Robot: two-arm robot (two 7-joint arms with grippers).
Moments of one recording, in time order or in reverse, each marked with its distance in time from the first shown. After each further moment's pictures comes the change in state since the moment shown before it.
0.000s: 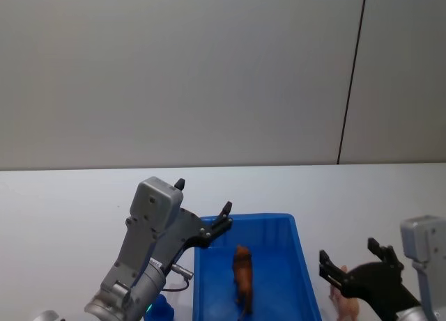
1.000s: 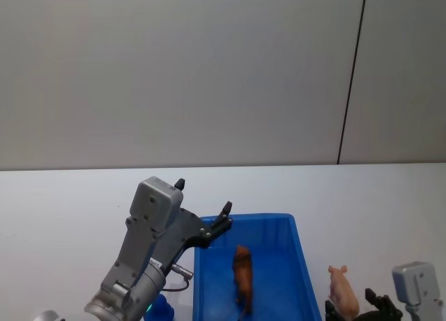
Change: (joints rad) left arm 0.000 0.000 0.000 0.000 0.000 0.000 0.000; right arm -0.051 0.015 0.001 0.107 -0.002 -0.005 0.032
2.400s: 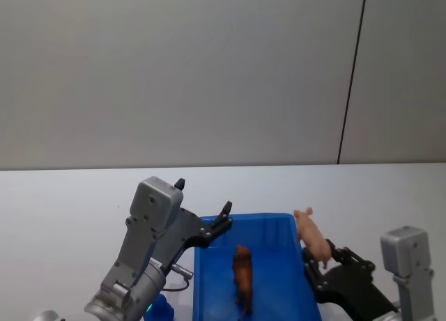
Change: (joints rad) left arm 0.000 0.000 0.000 0.000 0.000 0.000 0.000; right arm 0.045 -0.046 -0.020 -0.061 -0.038 -0.139 0.092
